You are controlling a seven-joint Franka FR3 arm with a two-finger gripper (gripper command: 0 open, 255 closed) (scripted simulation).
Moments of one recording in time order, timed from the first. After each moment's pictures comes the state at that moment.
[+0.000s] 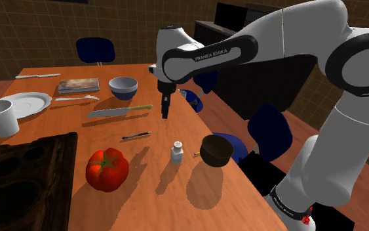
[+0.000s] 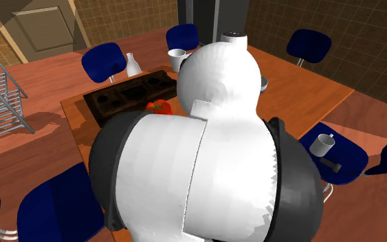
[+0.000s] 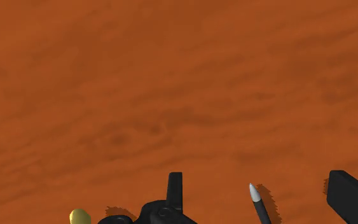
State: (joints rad) arm 0.27 0.10 0.09 -1.94 -0.04 2.06 -0.50
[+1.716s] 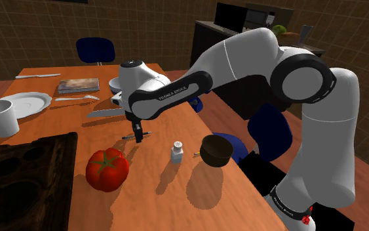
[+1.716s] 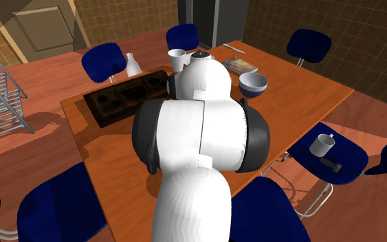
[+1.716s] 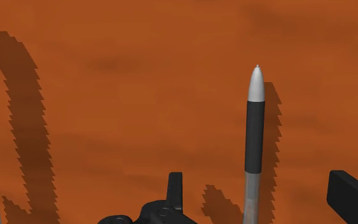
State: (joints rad) arm 0.38 0.45 0.17 -1.72 -0.16 2.21 -0.65
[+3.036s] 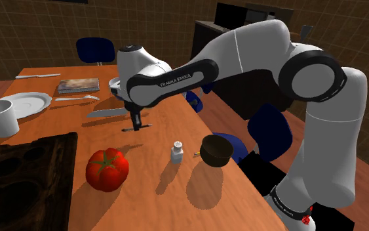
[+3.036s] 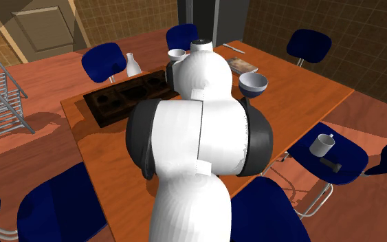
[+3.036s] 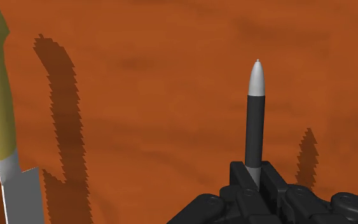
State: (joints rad) arm 0.38 0.40 0.17 -1.68 -0.15 2.11 -0.66
